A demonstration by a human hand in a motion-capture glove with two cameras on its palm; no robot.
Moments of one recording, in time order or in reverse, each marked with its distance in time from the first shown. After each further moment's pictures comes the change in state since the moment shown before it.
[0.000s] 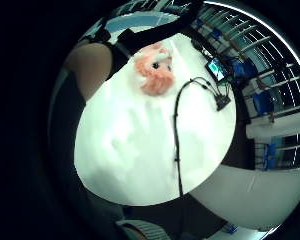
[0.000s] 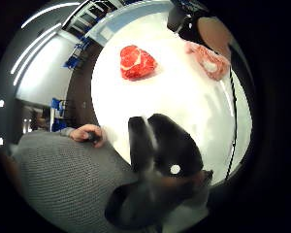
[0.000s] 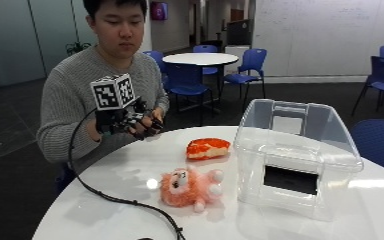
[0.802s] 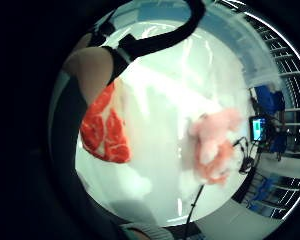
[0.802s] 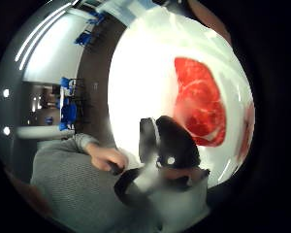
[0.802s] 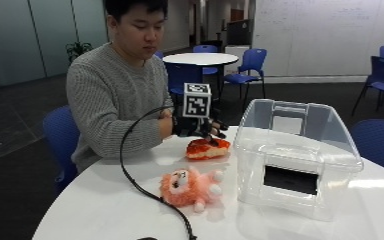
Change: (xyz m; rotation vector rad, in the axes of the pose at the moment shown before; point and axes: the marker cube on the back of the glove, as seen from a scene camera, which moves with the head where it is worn) arm -0.134 -0.183 0.078 -0.221 -0.055 -0.237
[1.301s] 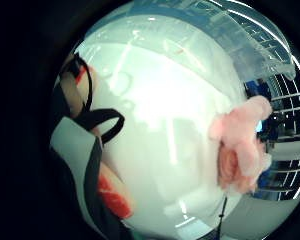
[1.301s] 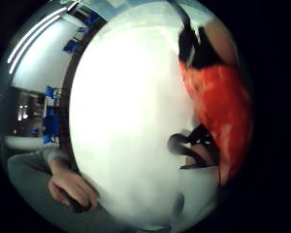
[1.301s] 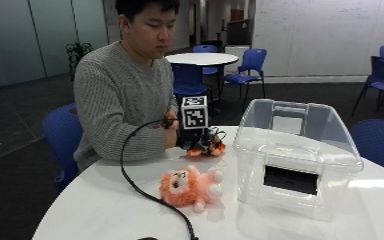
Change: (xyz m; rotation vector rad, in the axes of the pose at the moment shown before) arm -0.013 -0.017 0.044 0.156 -0.048 0.046
